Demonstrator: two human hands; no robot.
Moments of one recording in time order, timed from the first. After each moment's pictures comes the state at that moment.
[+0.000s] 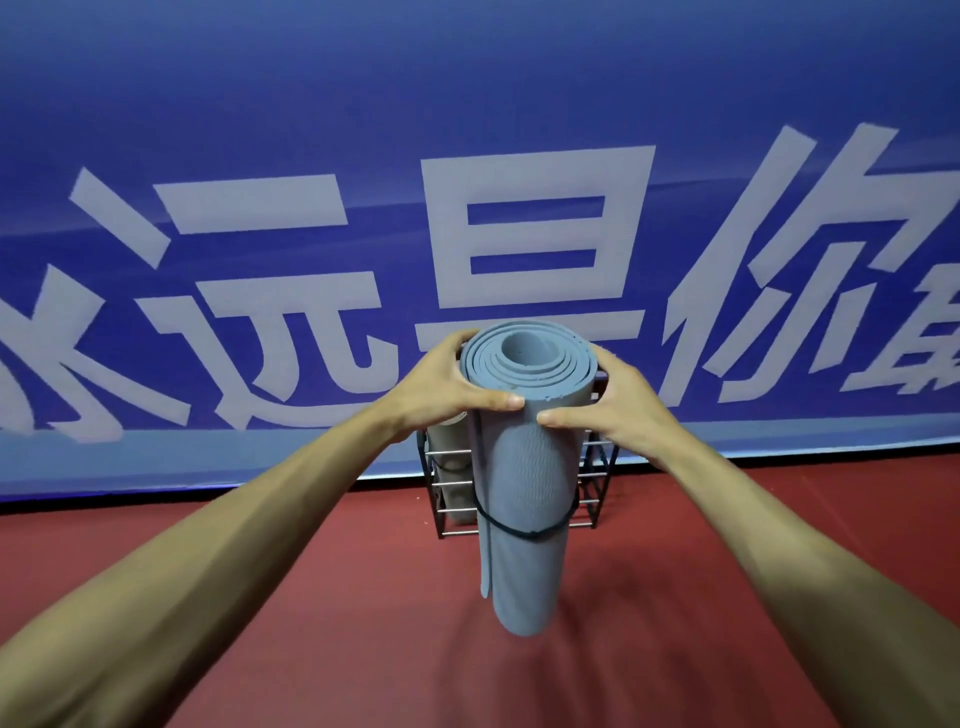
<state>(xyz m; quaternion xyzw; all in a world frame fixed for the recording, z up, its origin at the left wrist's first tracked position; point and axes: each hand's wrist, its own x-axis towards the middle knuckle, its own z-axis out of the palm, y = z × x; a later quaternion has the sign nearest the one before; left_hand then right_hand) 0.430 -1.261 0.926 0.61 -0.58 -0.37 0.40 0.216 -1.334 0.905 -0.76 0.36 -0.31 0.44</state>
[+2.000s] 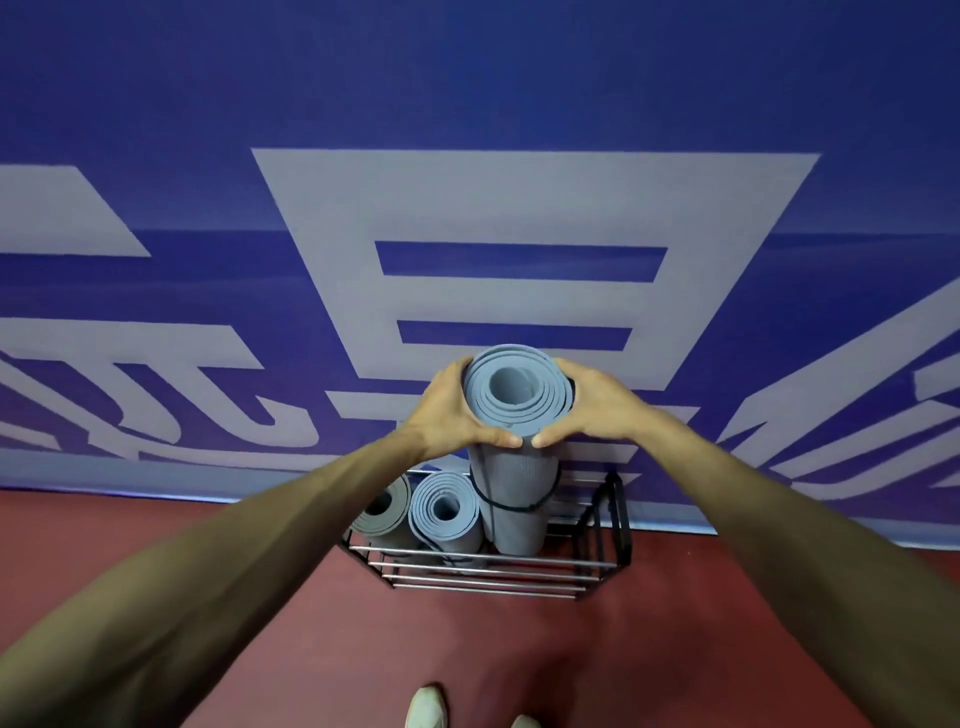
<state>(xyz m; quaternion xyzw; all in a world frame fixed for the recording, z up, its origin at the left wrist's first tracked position) 0.525 -1.730 0.782 0.71 -0.49 -0.35 0.37 0.339 -1.844 0.806 -0.81 0.36 -0.05 0.45</state>
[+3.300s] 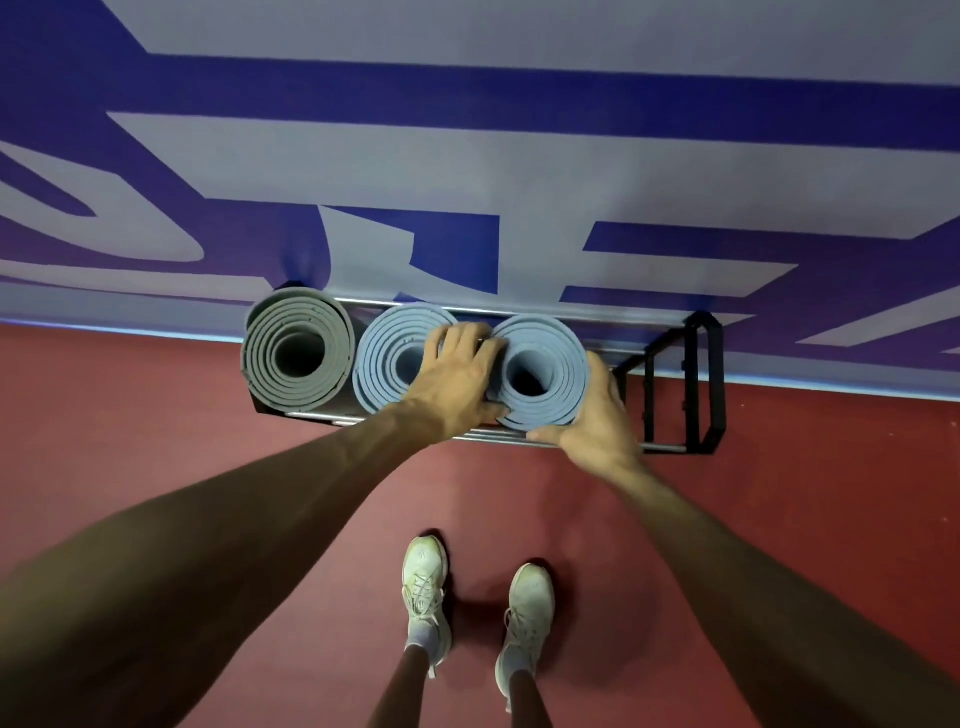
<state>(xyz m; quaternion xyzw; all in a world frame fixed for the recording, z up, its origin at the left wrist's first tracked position) 0.529 -1.732 0.449 0.74 -0.65 -0.20 0.03 0.343 -1.791 0.435 -0.69 0.52 -0.07 0.50</state>
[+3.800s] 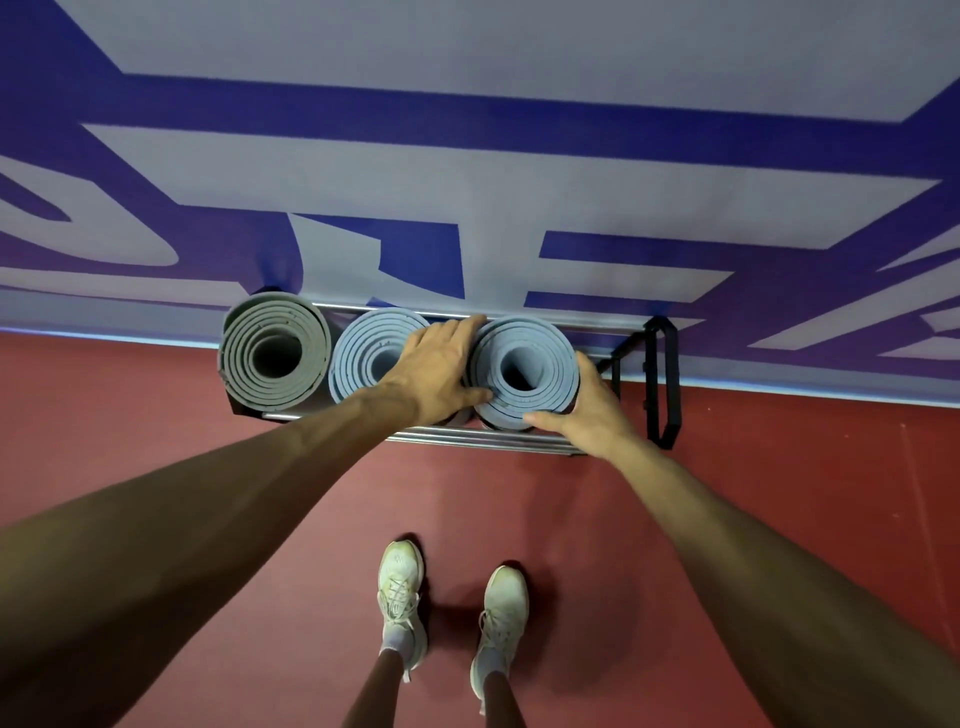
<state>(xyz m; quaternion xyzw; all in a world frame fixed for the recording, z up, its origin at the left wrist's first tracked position) 0.515 -1.750 0.477 0.75 -0.60 -0.28 0.07 0.312 -1.822 0.443 -0.67 0.52 0.00 0.52</state>
